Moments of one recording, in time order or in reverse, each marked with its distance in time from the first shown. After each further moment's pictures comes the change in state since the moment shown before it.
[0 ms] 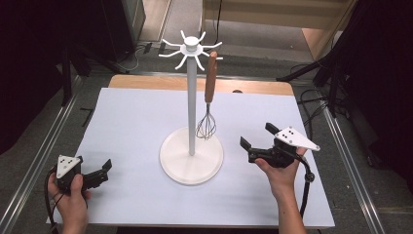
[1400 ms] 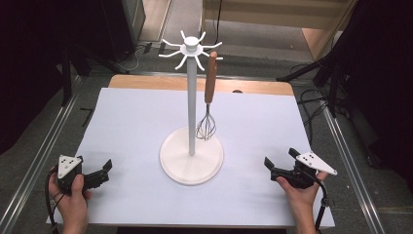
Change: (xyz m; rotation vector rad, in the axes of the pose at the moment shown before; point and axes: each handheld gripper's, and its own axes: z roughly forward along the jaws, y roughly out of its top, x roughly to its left) left arm -0.002 0.000 0.000 0.001 0.005 0.015; right arm -0.053 -0.079 -0.042 0.109 -0.165 0.082
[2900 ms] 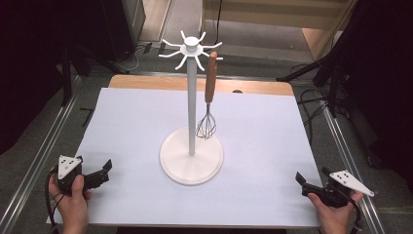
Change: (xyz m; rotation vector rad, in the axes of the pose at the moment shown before) left arm 0.000 -0.001 -0.001 -0.014 0.008 -0.005; right arm -0.064 -0.036 -0.061 0.047 -0.148 0.033
